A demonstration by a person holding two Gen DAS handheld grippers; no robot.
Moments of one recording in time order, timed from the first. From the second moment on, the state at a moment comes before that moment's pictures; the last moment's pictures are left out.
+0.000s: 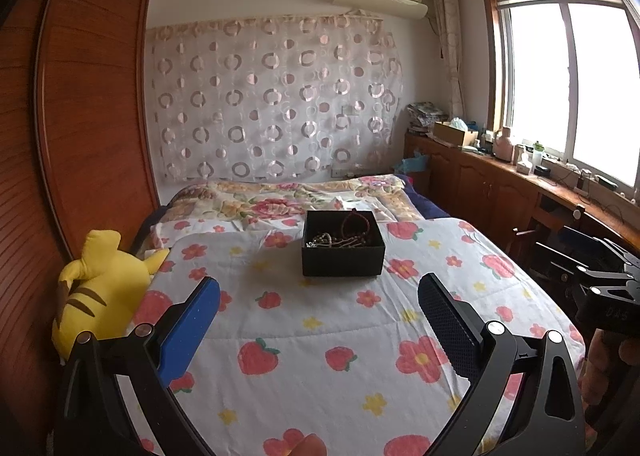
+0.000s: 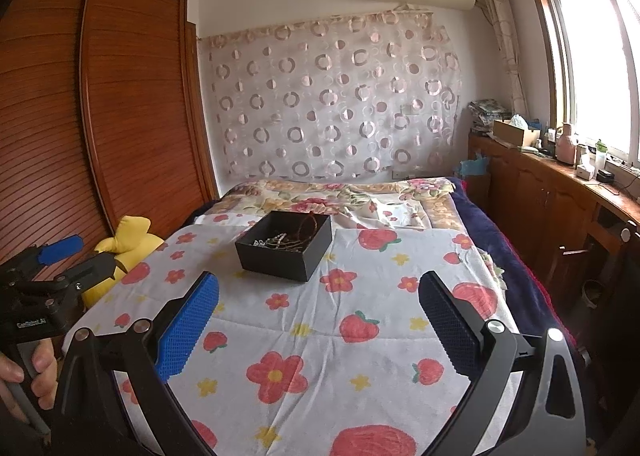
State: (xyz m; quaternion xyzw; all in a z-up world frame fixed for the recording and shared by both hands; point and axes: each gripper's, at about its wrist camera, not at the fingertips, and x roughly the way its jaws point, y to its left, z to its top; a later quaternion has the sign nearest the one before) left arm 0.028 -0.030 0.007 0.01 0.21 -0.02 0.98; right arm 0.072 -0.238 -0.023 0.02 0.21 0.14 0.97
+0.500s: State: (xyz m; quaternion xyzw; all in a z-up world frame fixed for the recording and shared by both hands) left arm 0.027 -0.030 0.006 0.01 0.21 -0.03 0.98; right arm 0.070 -0.236 -0.024 0.02 0.21 0.15 0.97
